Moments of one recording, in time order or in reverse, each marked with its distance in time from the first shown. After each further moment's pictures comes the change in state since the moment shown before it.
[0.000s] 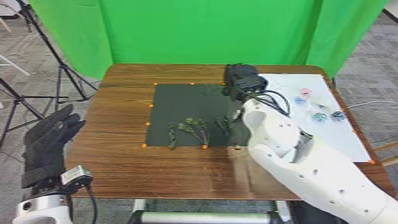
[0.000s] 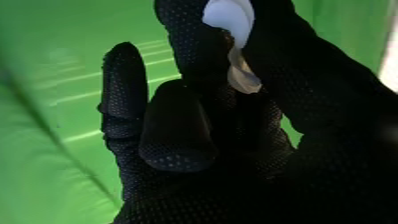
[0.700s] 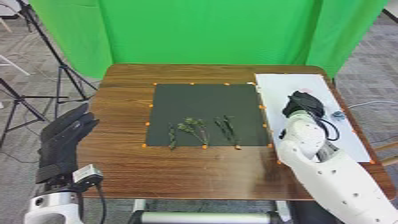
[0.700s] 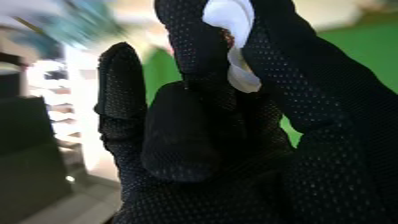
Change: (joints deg) left arm -2.5 -1.7 2.5 -0.3 3.3 -2.7 -3.7; right arm -13.0 0.9 17.9 7.9 1.4 -6.2 20.1
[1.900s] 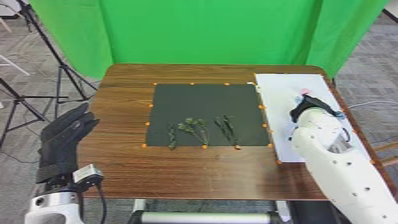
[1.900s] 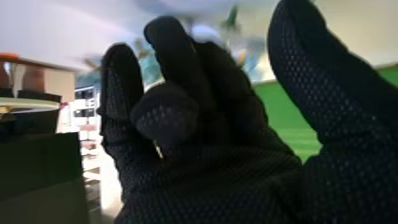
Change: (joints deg) left arm -0.2 0.5 0.4 0.0 -0.3 0.4 0.5; right arm -1.0 -3.4 9.4 2.2 7.2 -13.3 1.9
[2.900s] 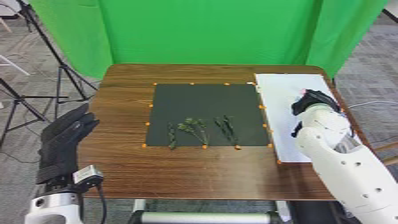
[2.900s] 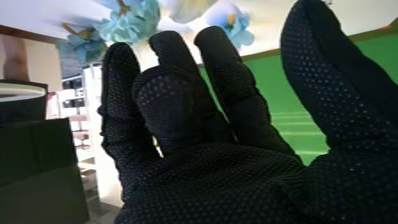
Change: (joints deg) left arm 0.4 0.6 0.3 0.0 -0.5 0.2 0.9; right arm -0.7 2.9 1.1 -3.0 0.5 2.5 -2.3
